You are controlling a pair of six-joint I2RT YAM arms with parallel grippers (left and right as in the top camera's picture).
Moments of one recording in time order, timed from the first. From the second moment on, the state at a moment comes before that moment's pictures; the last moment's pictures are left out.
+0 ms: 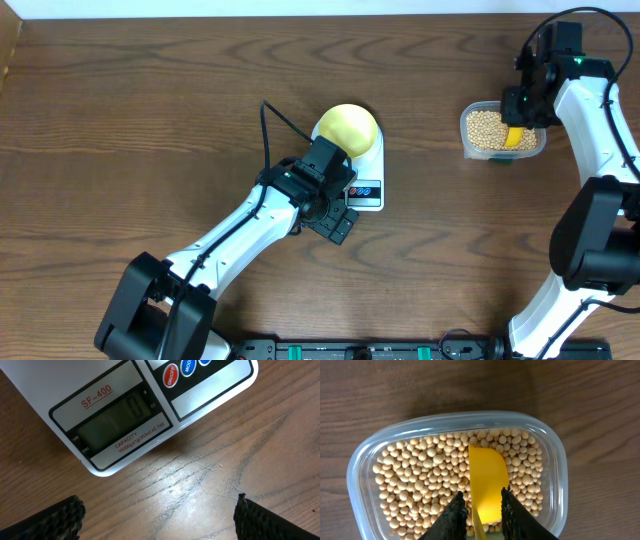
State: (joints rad) left arm -0.60 1.60 1.00 -0.71 0.12 -0.01; right arm -0.11 1.97 1.63 -0.93 0.04 -0.01
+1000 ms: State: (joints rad) left arm -0.60 1.60 1.00 -0.71 0.12 -0.01; right arm -0.18 1.97 1.63 -0.95 -0.14 -0.01
